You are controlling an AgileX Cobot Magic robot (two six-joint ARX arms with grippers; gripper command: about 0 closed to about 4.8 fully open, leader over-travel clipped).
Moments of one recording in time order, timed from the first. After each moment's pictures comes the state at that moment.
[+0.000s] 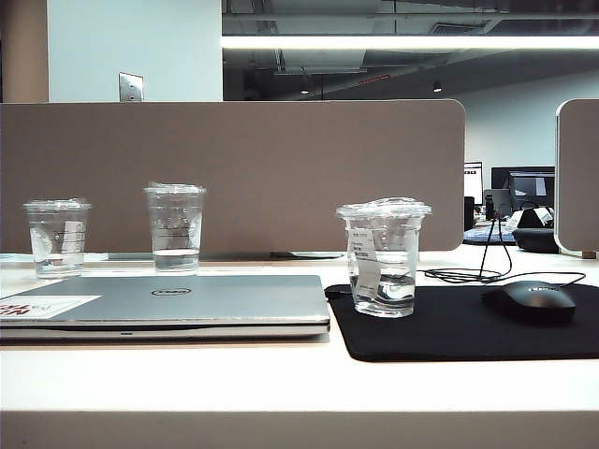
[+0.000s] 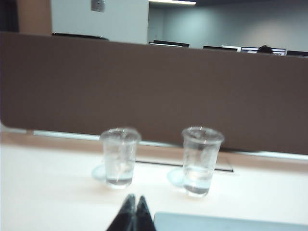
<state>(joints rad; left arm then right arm) -0.07 0.08 0.14 0.17 -0.12 -0.04 -0.07 0.00 0.01 0.01 -0.08 0.10</state>
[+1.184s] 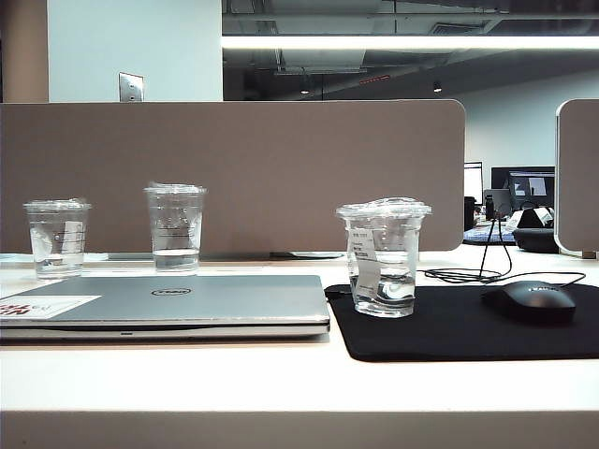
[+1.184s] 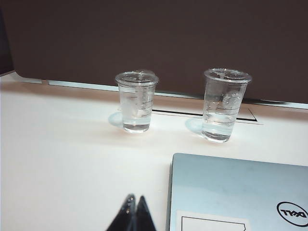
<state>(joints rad) -0.06 0.00 0.00 0.07 -0.17 -0.04 -0.07 0.00 0.01 0.01 -0.08 0.10</state>
